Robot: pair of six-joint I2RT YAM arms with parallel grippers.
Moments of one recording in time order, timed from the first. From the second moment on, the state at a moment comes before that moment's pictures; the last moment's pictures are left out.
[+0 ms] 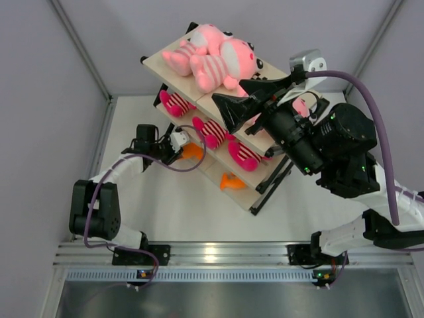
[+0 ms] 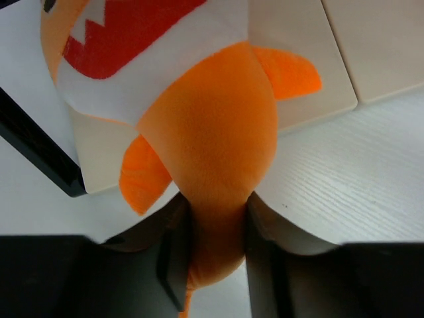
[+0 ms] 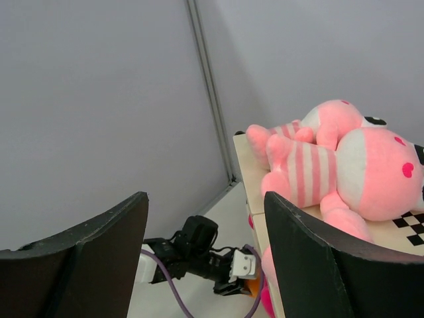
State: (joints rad) left arm -0.13 1.49 0.88 -0.17 0.58 0.81; right arm 1.38 1.32 1.98 -0.26 0.64 -0.03
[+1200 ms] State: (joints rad) left arm -0.14 1.36 0.83 -0.19 0.54 0.71; right arm 1.45 1.24 1.92 -0.25 0.71 -0.04
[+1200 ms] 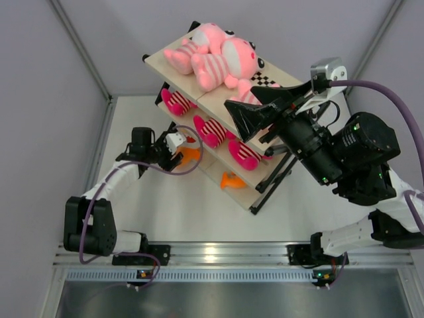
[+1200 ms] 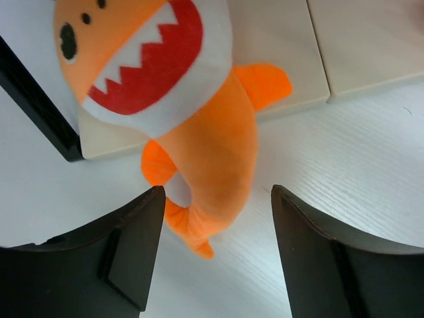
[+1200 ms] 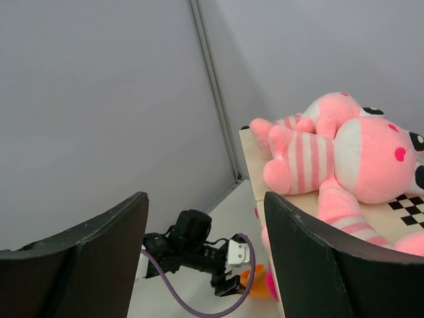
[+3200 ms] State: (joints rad) left arm -0.05 1.49 0.74 -0.02 0.45 0.73; right arm 1.52 1.14 1.81 -0.22 0.82 -0.08
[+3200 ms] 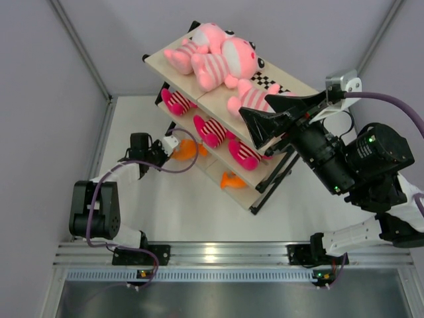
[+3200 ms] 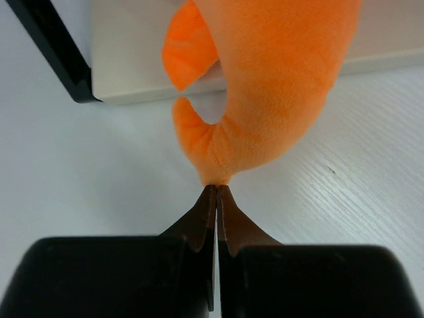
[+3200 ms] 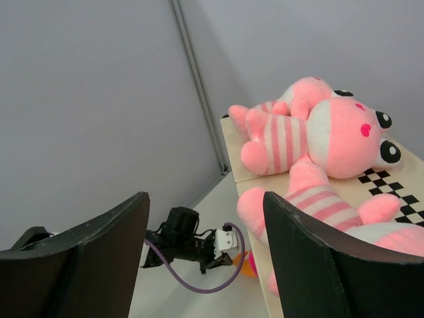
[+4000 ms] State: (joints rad) left arm -0.14 1.58 0.80 0.18 0.41 0.55; right arm 1.53 1.15 1.82 -0.21 0.97 -0.12
